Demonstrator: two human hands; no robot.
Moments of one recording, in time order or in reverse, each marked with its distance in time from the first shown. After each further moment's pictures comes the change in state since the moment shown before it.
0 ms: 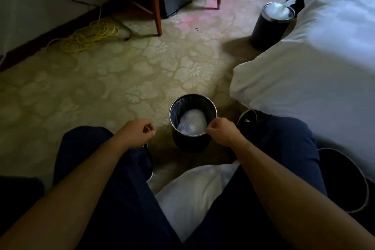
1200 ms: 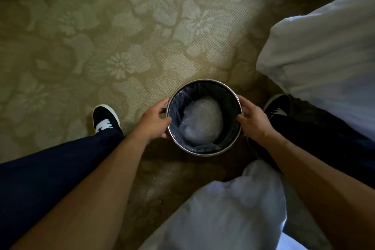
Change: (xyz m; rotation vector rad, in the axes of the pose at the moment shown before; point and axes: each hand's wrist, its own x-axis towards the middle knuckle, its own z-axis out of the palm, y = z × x) left_hand 0.231 -0.035 0.085 -0.568 -0.099 -0.339; right_hand 0.207 0.087 0.026 0.278 0.024 0.110
